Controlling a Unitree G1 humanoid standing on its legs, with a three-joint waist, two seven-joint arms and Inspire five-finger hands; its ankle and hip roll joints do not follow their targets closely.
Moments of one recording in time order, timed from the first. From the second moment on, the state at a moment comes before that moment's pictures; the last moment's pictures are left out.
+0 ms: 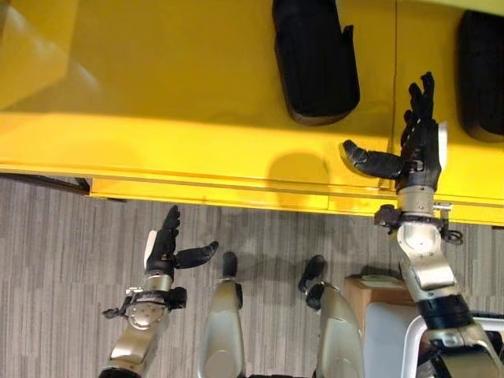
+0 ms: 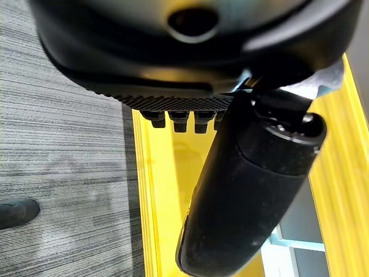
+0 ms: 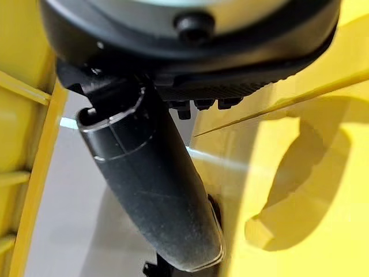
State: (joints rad) left arm 0.06 0.49 -0.12 0.15 -0.31 -0.11 0.25; right arm -0.46 -0.47 0.09 0.13 0.25 -0.21 -0.39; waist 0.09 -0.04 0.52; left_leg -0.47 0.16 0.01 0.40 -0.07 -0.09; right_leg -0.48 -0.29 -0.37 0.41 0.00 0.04
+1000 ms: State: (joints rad) left arm 0.05 0.50 -0.13 0.16 -0.31 -0.12 0.25; right arm -0.67 -0.52 0.22 0.33 0.38 -0.21 -0.33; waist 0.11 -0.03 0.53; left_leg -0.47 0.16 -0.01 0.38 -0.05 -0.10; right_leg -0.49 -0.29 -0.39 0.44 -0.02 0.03
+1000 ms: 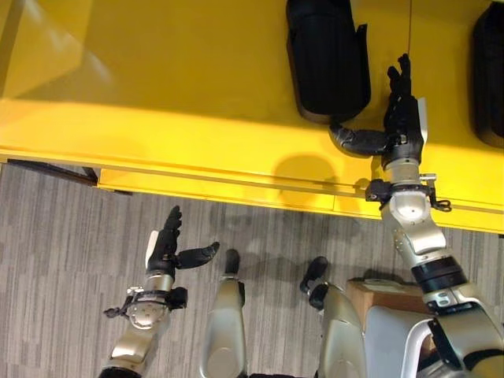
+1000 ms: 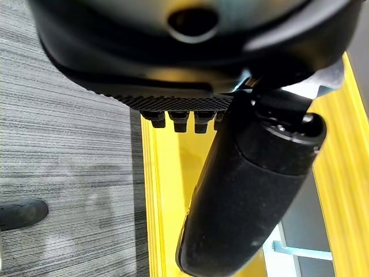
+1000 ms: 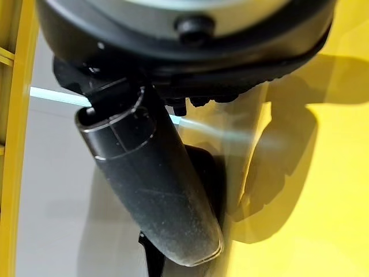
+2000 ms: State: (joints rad) left arm 0.05 0.49 -0.14 0.16 -0.31 -0.12 0.25; right arm -0.56 -0.52 0.26 0.19 0.46 -0.22 -0.20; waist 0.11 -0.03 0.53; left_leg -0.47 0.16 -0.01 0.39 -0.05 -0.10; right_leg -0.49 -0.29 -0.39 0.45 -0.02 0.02
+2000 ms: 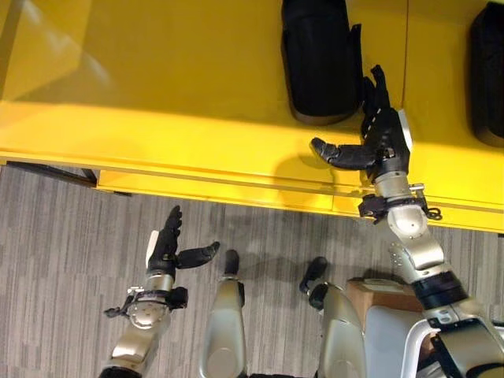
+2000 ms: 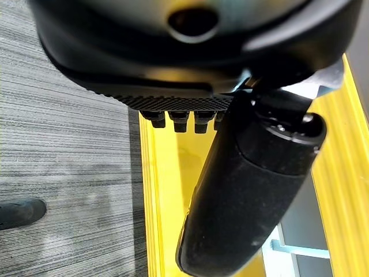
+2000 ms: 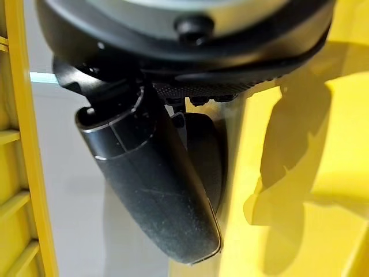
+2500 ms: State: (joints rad) left arm 0.05 0.49 -0.14 0.16 -0.31 -0.12 0.25; right arm -0.55 -0.52 0.27 0.19 0.47 -0.22 -0.18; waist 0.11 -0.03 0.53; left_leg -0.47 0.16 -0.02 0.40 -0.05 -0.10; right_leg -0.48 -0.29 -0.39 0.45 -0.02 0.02
